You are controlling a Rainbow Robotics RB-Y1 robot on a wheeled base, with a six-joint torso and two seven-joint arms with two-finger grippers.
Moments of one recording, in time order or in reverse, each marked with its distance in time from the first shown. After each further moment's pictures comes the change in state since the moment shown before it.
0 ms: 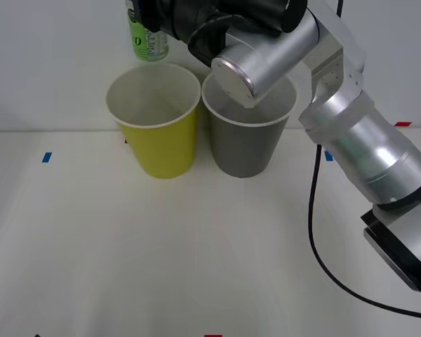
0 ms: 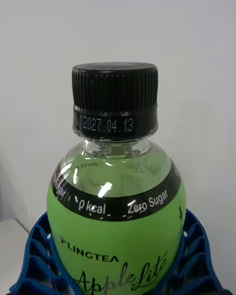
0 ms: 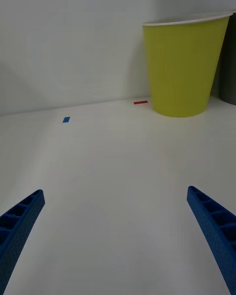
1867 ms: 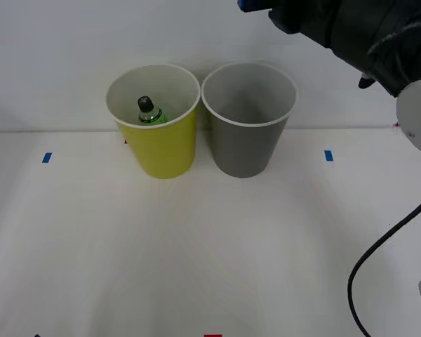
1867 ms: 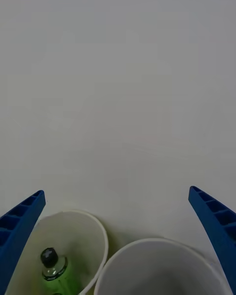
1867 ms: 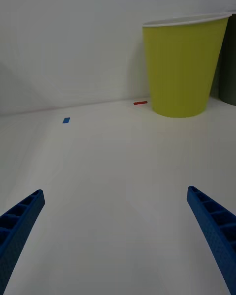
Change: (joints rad) right arm 0.386 -0.128 -0.395 -0.803 -0.022 0.618 0.006; left arm 0.000 0.000 0.000 0.000 0.000 0.000 0.000
